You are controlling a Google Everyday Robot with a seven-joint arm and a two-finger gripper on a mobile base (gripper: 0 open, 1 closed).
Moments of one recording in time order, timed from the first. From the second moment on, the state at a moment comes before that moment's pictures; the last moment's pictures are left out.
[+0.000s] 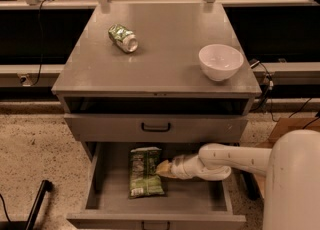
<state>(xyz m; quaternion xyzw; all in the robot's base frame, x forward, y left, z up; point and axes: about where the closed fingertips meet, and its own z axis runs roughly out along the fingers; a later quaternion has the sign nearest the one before) 0.553 -0.007 0.381 0.06 0.90 0.41 0.08</state>
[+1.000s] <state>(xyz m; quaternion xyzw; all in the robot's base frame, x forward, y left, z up) 0.549 -0.012 0.400 0.05 0.89 0.45 0.09</state>
